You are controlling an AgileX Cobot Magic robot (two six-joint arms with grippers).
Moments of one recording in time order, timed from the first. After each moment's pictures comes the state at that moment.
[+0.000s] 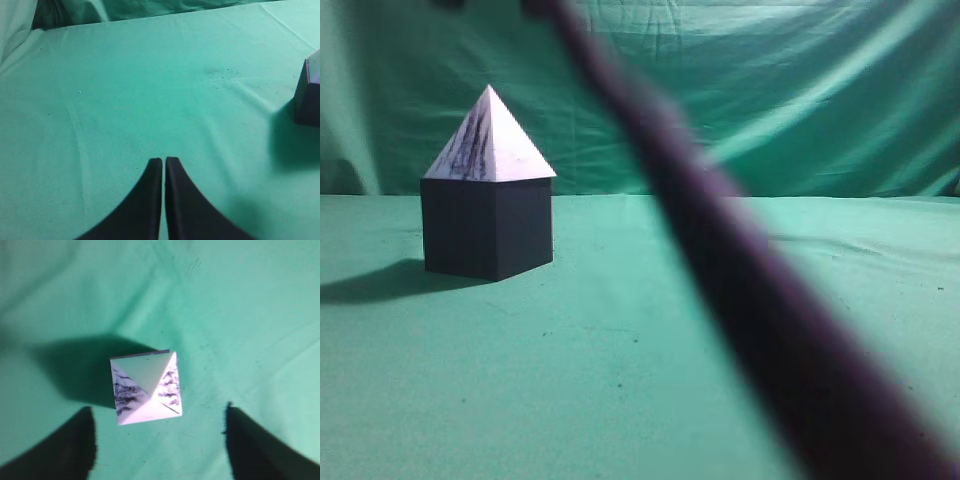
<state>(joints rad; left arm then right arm) -0.01 -0.02 0.02 -0.01 0.35 0.09 0.89 2.04 -2.03 -0.07 1.24 -0.18</state>
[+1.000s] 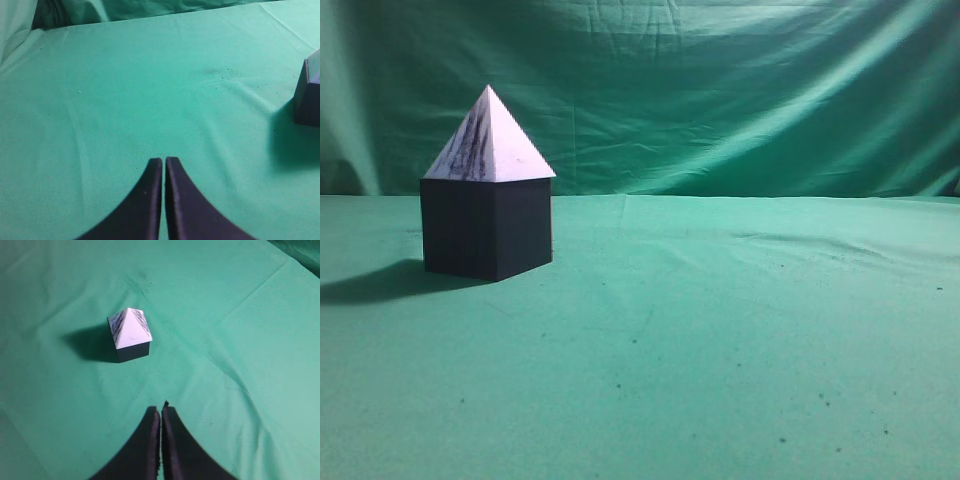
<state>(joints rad) -0.01 -0.02 0.02 -0.01 0.35 0.09 0.86 1.10 -1.17 -0.09 0.93 -0.03</state>
